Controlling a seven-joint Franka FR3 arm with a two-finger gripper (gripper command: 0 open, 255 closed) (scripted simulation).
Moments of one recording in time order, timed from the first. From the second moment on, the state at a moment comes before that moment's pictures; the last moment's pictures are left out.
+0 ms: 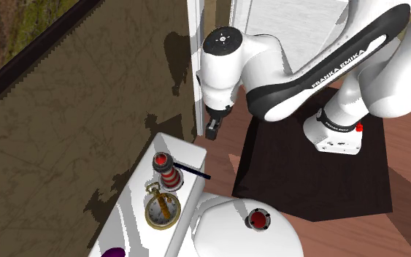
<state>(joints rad) 0.11 -0.13 0.35 -2.52 0.01 2.36 0.52</state>
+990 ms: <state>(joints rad) 0.27 0.46 0.32 -2.20 -0.32 2.60 0.91</state>
